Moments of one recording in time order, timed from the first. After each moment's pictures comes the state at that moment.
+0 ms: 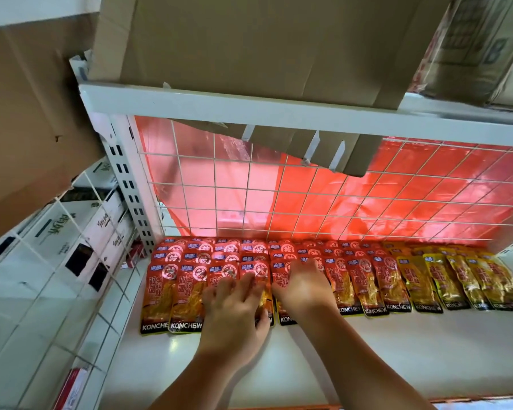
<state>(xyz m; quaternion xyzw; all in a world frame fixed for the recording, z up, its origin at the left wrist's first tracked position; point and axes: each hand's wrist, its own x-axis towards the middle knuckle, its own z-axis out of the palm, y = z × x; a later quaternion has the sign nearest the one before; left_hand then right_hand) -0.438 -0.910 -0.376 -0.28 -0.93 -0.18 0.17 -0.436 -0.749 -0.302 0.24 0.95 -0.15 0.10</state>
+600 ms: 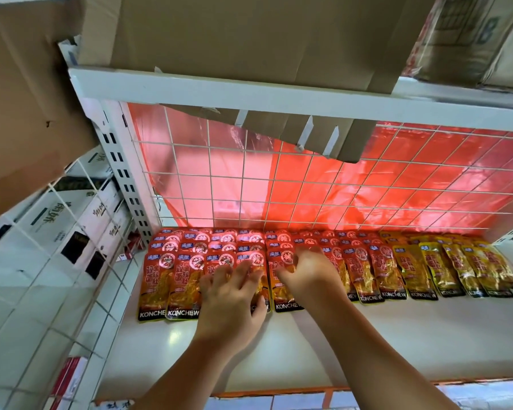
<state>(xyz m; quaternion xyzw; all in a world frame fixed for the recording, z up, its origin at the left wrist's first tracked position) -0.436 -0.911 -0.371 -0.29 -0.92 -0.19 0.17 -0.426 -0.734 -0.290 0.24 0.95 -0.18 0.06</state>
